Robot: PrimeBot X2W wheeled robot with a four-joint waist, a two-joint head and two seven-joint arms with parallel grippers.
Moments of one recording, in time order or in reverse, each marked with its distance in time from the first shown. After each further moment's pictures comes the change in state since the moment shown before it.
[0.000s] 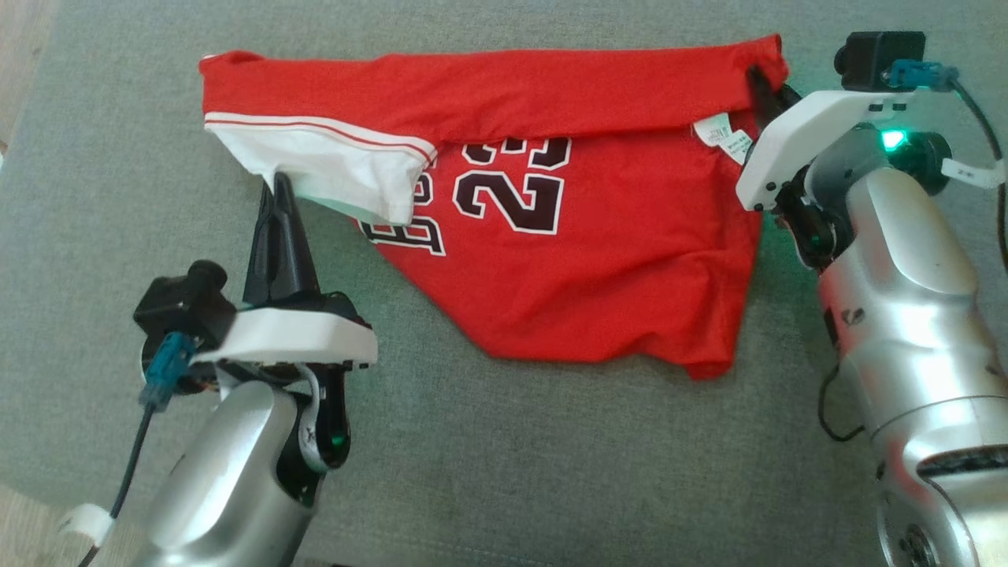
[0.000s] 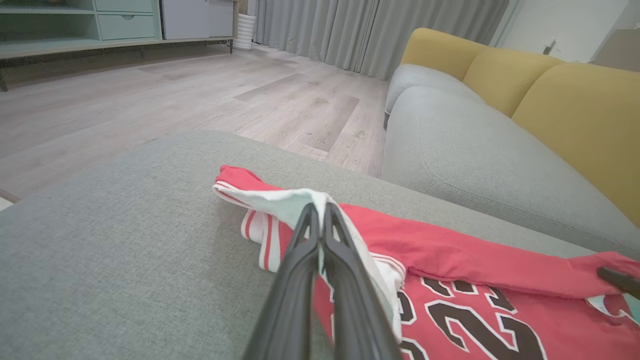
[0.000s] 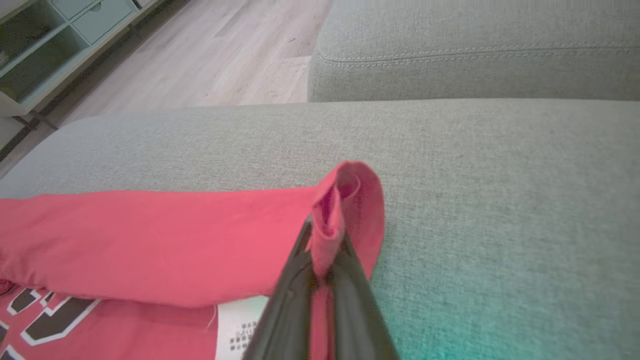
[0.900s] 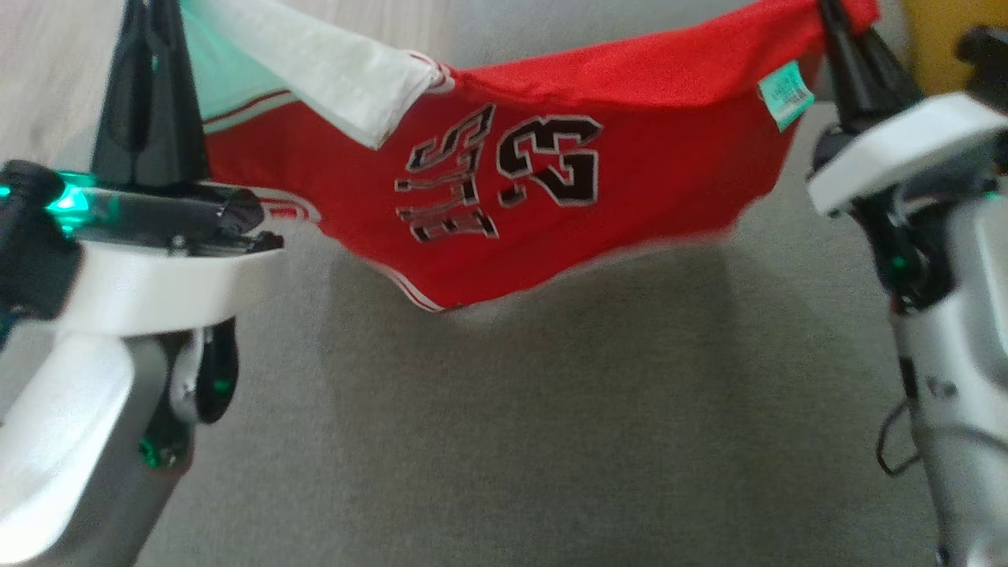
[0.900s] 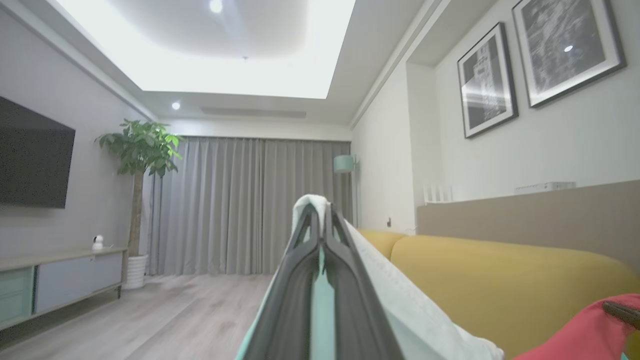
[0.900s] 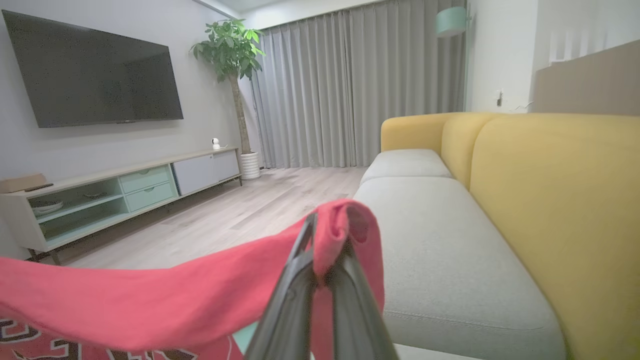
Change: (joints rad) left arm -0.144 0.265 0.032 -0.464 0.160 0.042 0.156; right arm 0.276 -0.131 0.045 -0.699 0.154 0.000 0.018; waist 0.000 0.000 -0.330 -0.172
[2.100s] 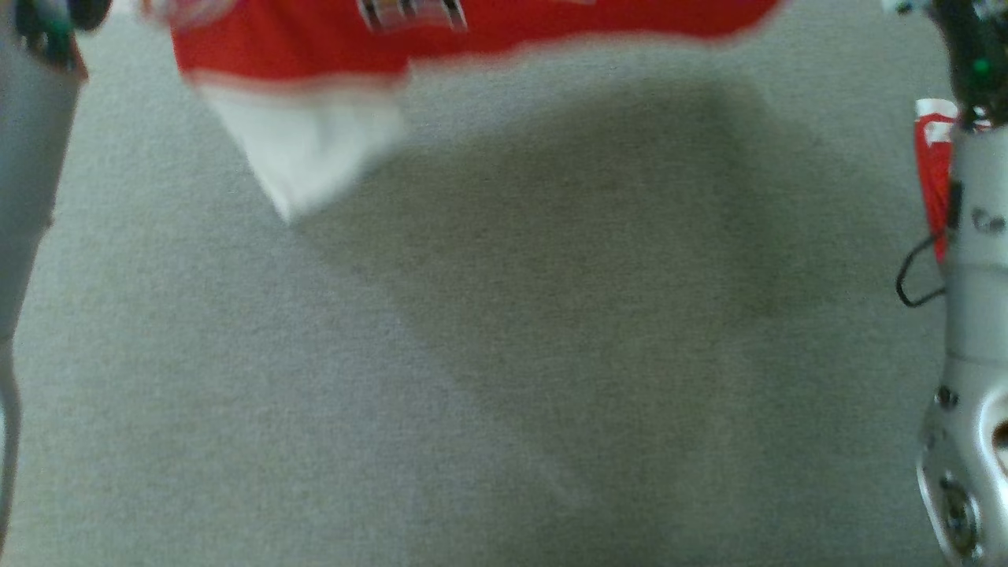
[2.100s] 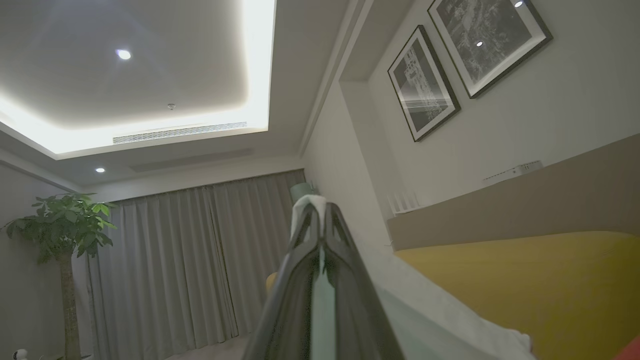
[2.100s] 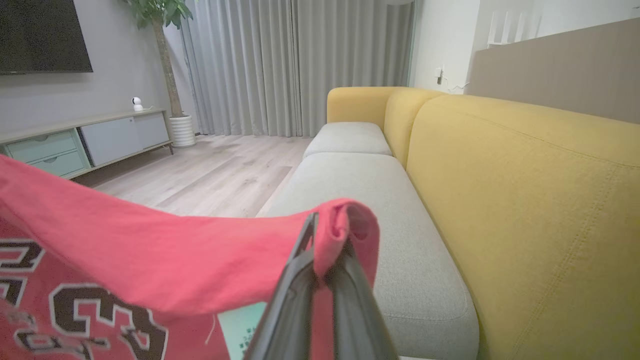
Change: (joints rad) left arm -0.731 -0.074 -0.072 0.540 0.084 -0.295 -0.049; right arm -0.333 0.070 -0.118 0.019 -0.194 0.000 0.220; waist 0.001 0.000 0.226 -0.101
